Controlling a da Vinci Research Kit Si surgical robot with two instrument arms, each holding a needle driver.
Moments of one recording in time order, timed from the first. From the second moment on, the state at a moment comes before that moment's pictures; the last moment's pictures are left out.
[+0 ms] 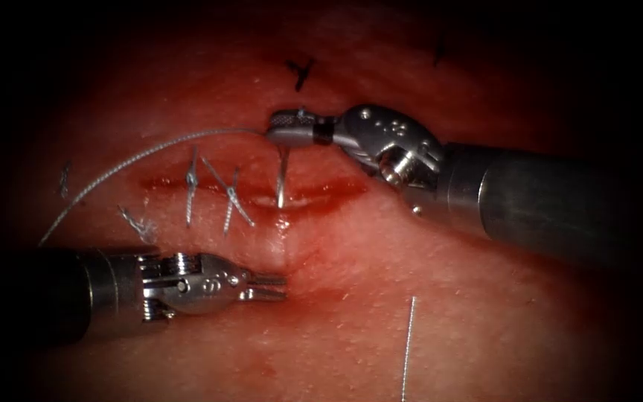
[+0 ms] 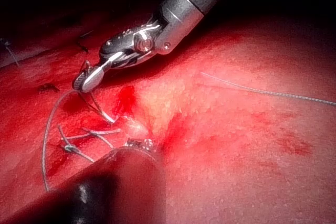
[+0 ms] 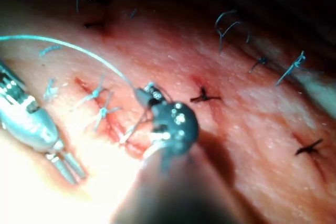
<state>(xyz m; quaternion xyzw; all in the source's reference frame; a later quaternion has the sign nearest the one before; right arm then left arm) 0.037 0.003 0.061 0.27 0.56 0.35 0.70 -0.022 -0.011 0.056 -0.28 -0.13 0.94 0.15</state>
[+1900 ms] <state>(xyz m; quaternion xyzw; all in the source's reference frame) 0.040 -0.004 0.061 0.61 0.40 0.41 0.55 -0.022 -0.011 0.056 -0.28 -0.14 0.94 0.15</state>
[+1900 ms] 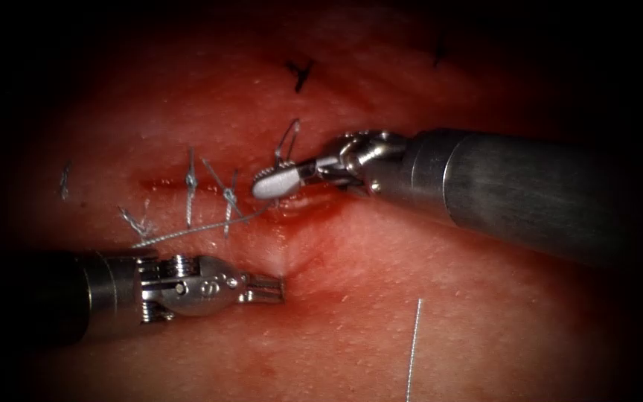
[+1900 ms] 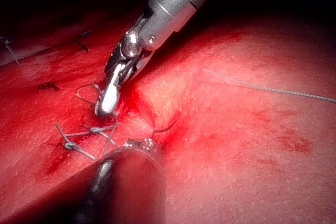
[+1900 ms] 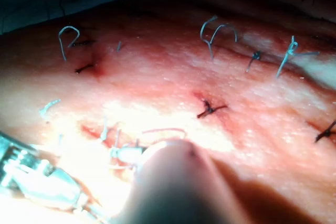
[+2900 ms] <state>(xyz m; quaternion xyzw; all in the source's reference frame) 0.035 -0.002 0.058 0.49 0.56 0.35 0.57 -0.022 -0.008 0.054 -0.38 -0.04 0.92 0.04</state>
